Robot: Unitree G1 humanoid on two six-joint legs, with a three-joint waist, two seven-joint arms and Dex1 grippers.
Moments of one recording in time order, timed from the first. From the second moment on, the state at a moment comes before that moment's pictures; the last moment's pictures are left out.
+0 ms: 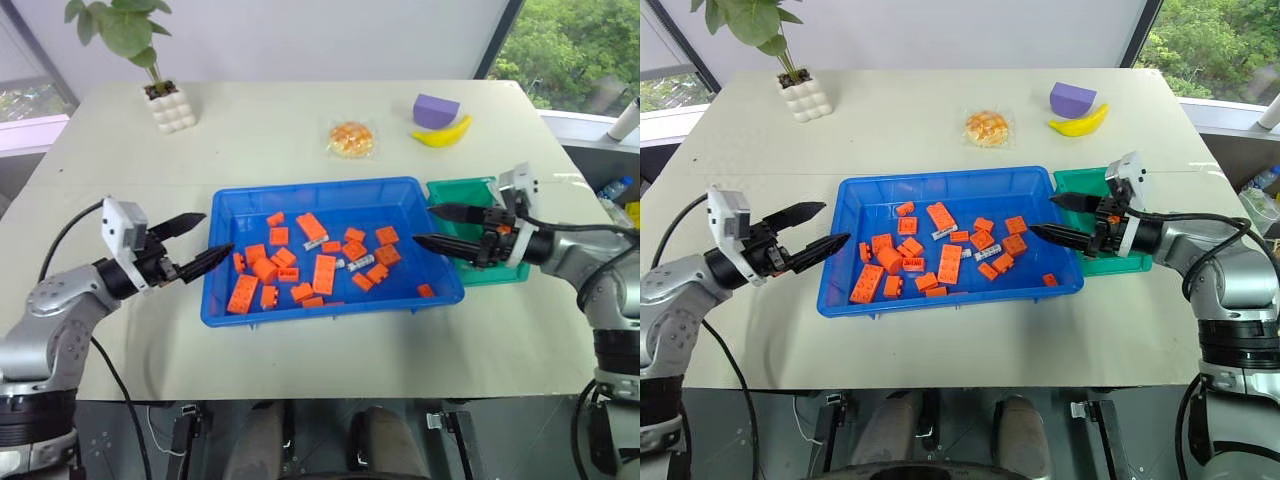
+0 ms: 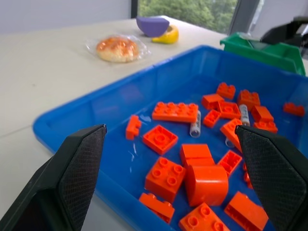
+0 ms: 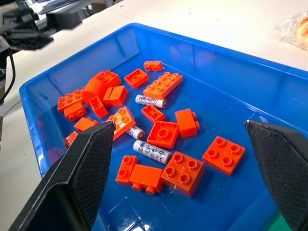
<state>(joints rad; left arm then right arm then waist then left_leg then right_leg) -0.17 0.69 0.27 -0.15 -0.64 0.39 -0.93 -0.47 -0.77 -0.16 0.00 0.60 0.67 1.09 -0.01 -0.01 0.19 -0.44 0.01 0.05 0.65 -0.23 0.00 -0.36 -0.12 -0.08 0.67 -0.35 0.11</state>
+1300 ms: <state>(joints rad) -0.18 0.68 0.26 -0.17 -0.62 0.39 -0.90 -0.68 -0.59 -0.02 0.08 0.45 0.55 0.97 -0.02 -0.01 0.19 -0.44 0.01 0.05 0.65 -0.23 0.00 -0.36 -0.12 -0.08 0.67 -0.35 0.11</state>
